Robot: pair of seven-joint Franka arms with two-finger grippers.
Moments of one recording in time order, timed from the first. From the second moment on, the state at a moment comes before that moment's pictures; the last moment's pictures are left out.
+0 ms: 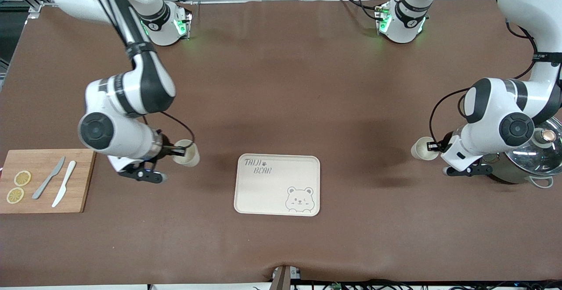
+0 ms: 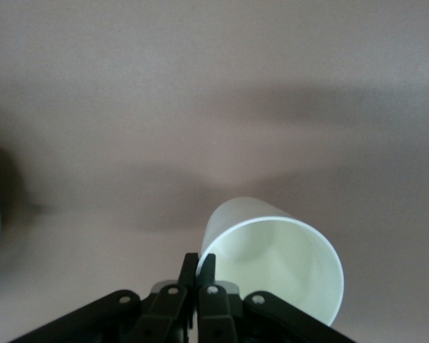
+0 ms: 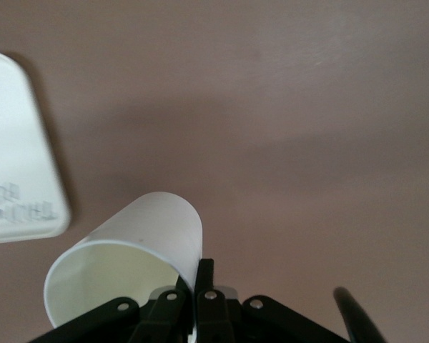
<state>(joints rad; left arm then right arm) 0.28 0.40 -0.35 -1.86 0.17 2.10 -0.19 0.24 0.45 -0.06 -1.61 0.10 1.88 0.25</state>
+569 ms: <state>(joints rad) 0.35 0.39 -0.40 -2.03 0.17 2.28 -0.18 -0.02 0.42 -0.06 -1.92 0.06 2.20 -0.17</state>
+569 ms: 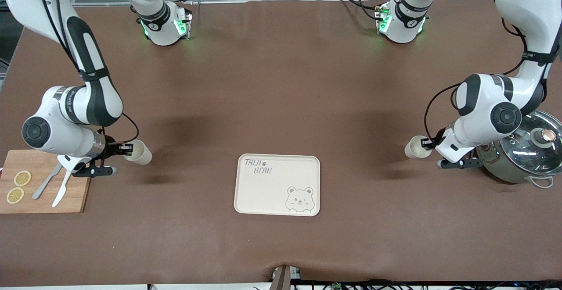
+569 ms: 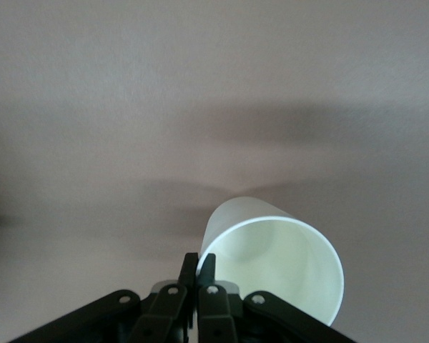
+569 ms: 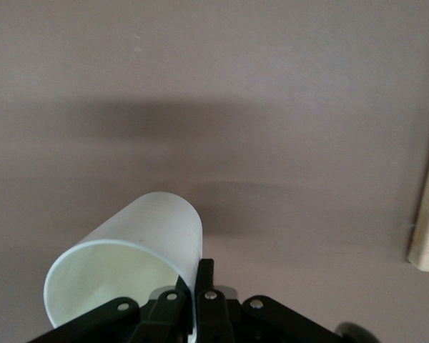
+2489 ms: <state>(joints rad) 0.37 0.29 -0.46 -1.61 0.14 1.82 -0.18 -0.07 0.43 -0.04 -1.55 -0.01 1.72 -0.23</state>
